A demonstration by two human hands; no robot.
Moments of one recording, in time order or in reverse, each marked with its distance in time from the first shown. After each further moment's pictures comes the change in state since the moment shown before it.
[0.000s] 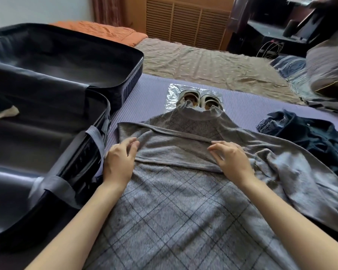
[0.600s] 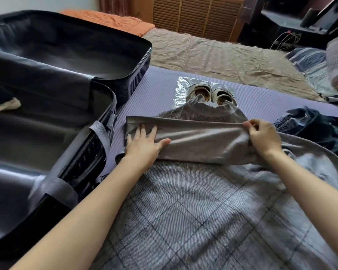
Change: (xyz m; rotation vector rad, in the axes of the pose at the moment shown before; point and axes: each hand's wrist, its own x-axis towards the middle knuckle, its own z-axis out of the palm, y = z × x) left_hand 0.049 0.010 0.033 0.543 -0.611 -0.032; right_hand 0.066 0.038 -0.018 0.098 0.092 0.372
